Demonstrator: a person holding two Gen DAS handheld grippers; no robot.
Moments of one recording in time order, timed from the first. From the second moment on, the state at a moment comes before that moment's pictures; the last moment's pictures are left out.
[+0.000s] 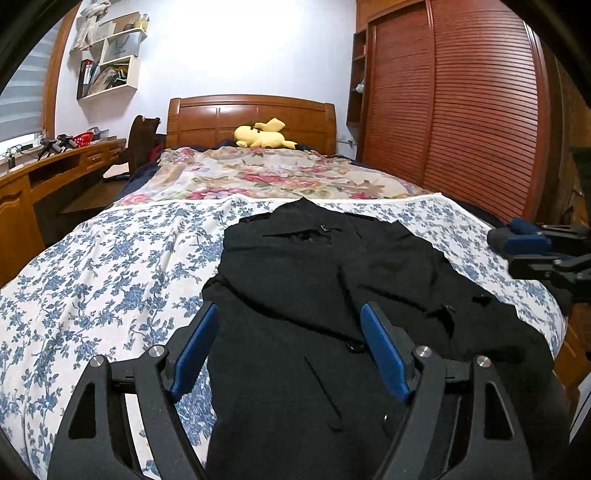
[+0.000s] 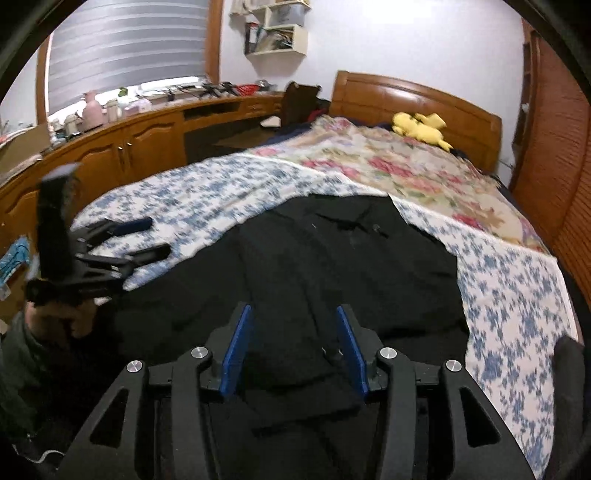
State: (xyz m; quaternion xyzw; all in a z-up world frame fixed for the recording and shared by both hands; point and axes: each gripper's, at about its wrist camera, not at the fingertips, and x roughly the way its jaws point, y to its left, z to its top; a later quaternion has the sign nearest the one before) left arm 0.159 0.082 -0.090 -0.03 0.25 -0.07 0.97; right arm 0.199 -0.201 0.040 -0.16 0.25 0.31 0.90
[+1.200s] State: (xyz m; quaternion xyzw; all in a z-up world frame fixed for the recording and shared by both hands) left arm 0.073 0.081 -0.118 -0.03 0.29 -0.02 0.96; right arm 0.223 -0.119 0.044 -0.08 0.28 0.42 0.86
